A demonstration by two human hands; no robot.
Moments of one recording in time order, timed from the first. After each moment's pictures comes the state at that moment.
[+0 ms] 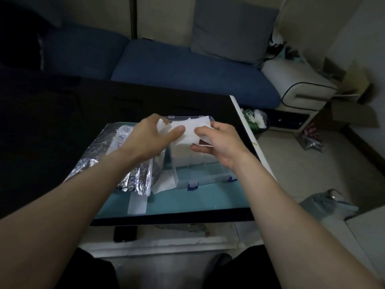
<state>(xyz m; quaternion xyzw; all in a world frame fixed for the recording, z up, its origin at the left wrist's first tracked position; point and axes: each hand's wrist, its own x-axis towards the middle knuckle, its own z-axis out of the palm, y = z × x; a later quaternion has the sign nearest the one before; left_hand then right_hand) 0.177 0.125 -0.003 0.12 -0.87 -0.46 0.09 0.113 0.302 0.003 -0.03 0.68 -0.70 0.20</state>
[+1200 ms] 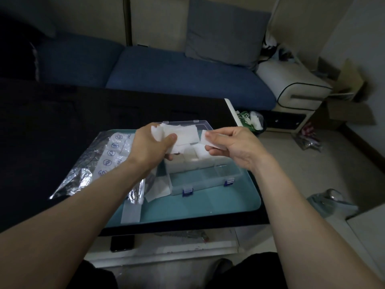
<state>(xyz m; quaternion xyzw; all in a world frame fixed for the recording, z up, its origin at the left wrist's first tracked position) 0.170 0.152 -0.010 0.14 -0.76 -0.62 0.15 0.105 0.350 0.017 -0.06 0.70 -0.68 0.19</state>
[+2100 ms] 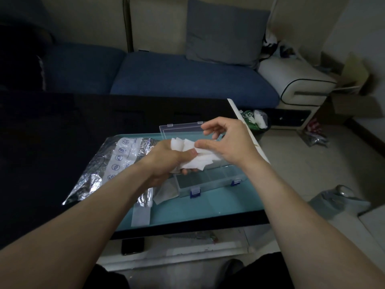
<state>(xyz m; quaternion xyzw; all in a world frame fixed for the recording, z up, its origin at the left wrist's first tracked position) 0.176 0.165 -0.008 0.09 -0.65 -0.75 -0.07 0.106 0.331 0.007 -0.24 0.84 -0.48 -0.03</state>
